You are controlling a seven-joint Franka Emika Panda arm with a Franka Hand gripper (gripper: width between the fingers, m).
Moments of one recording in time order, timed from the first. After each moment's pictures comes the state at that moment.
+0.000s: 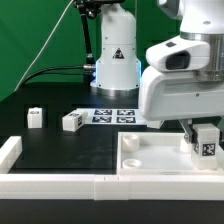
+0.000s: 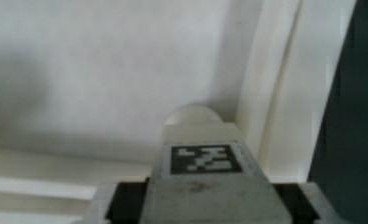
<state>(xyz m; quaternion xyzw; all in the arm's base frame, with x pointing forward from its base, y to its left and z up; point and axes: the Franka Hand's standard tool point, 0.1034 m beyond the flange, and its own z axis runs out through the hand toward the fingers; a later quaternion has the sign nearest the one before) 0.617 0.116 0.068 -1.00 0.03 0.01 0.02</state>
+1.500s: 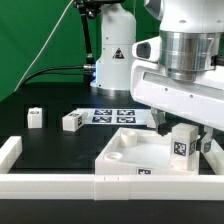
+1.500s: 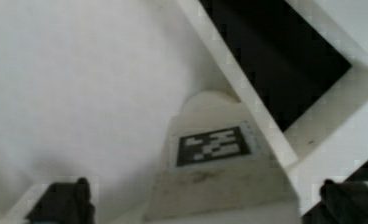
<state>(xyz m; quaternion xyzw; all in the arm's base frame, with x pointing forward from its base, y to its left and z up) 0.617 0.080 0.066 -0.91 0.41 0.00 -0.01</state>
